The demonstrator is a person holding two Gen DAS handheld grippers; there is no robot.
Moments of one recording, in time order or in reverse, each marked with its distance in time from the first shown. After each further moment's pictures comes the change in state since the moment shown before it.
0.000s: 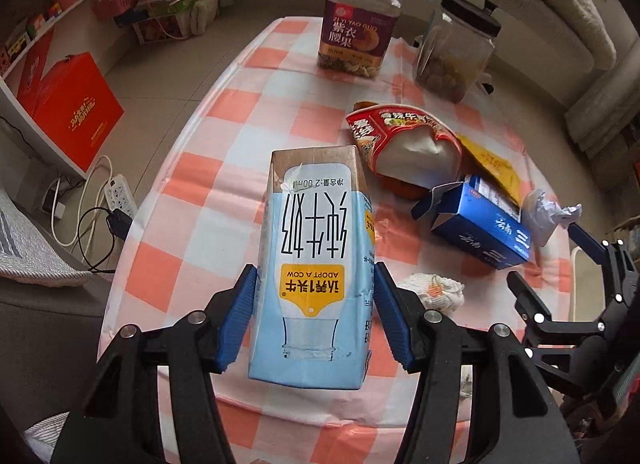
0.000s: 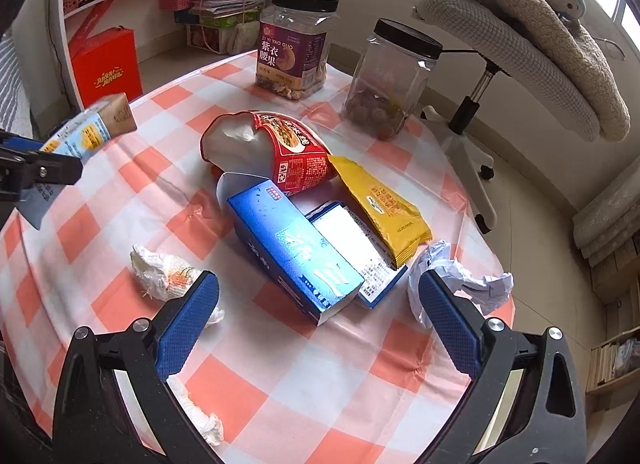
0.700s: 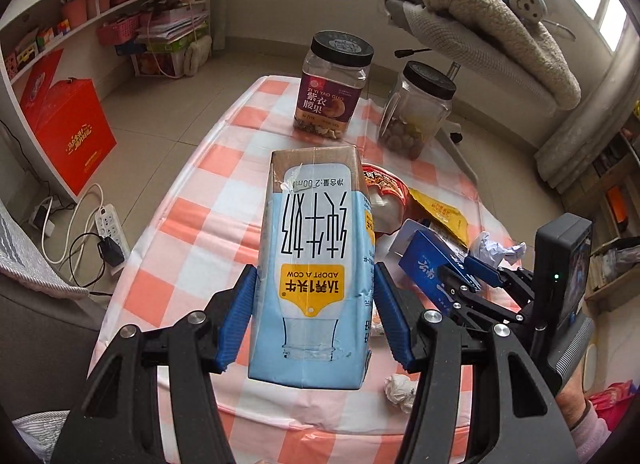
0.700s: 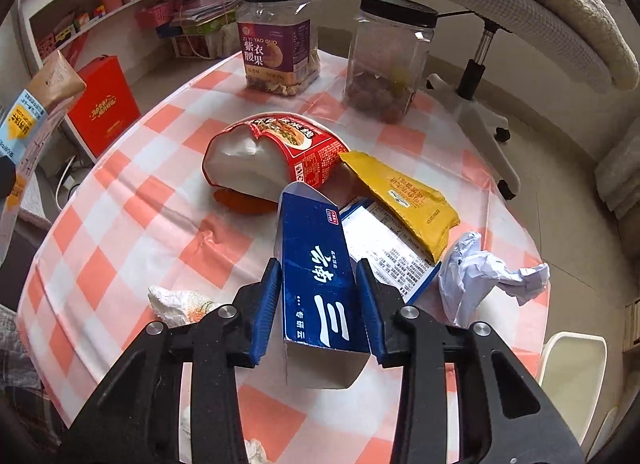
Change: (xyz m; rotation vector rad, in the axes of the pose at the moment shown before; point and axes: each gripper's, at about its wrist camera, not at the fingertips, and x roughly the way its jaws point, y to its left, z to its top) left arm -0.053 -0.013 0.002 -0.025 -0.160 -0.082; right arm 0.006 -0.010 0.010 0.196 0.048 0.094
